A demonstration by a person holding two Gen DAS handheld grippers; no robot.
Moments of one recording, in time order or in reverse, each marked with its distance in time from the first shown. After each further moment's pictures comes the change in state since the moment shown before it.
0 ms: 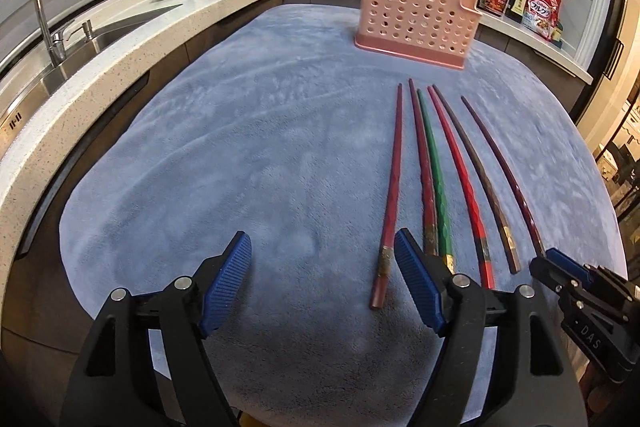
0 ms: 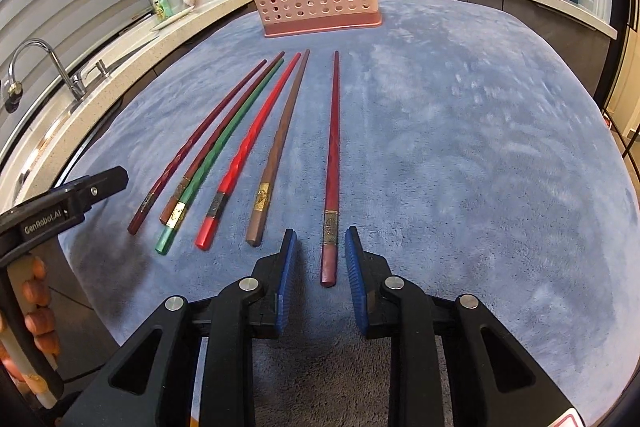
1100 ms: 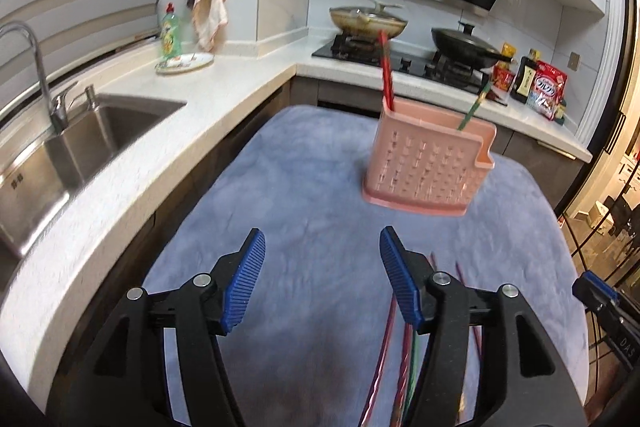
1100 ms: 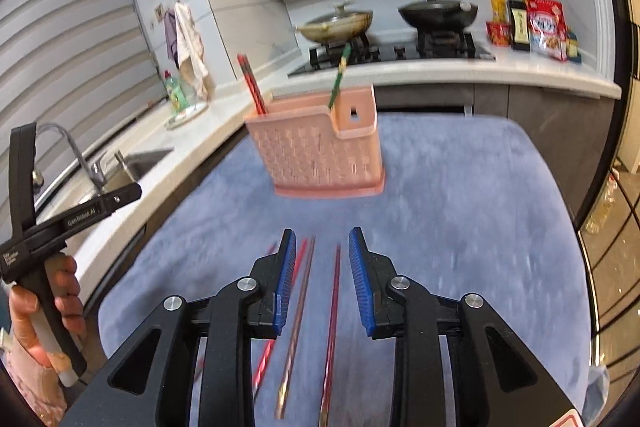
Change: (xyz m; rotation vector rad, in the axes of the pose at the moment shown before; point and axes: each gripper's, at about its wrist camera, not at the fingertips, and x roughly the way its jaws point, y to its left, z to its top) left arm -0.028 0.019 0.140 -0.069 -0.199 -0.005; right arm -0.056 -0.014 0.124 0.017 -0.210 0.056
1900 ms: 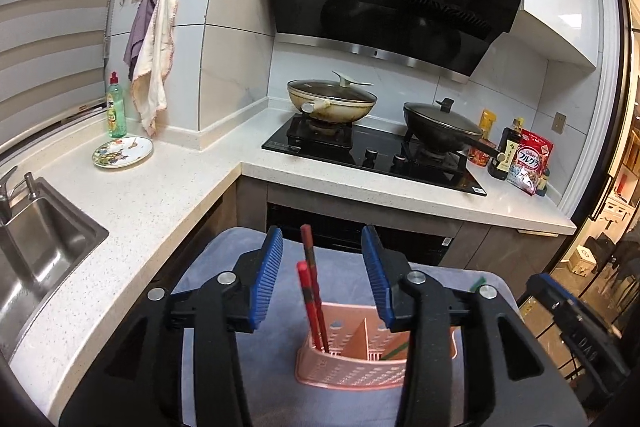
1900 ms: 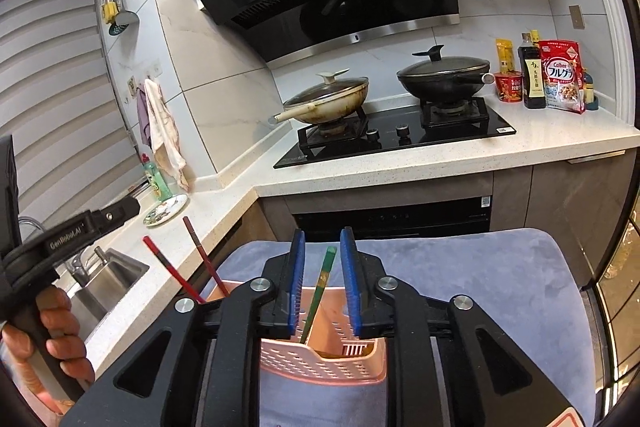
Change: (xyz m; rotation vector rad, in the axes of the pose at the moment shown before) left arm 0.073 -0.066 0.188 0.001 -0.207 -0.112; right arm 0.085 -0.024 0.206 0.051 -0.248 0.024
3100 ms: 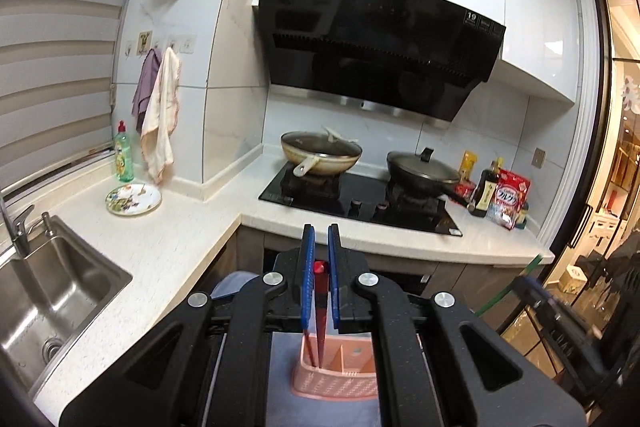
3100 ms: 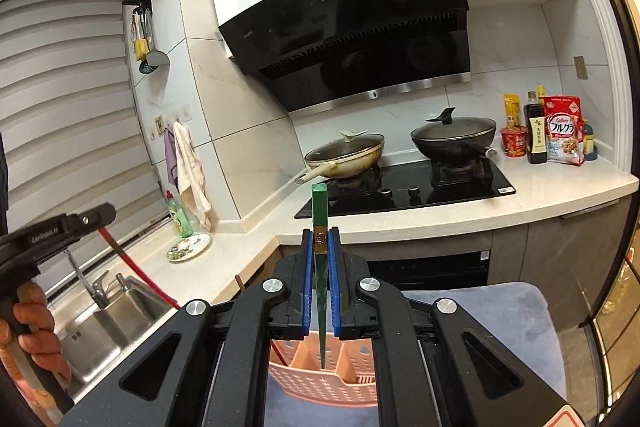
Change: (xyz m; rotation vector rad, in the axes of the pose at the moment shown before) left arm -0.088 -0.014 0.073 -0.001 -0.135 -0.035; right arm -0.056 0.027 0.059 -0.037 -0.133 0.046
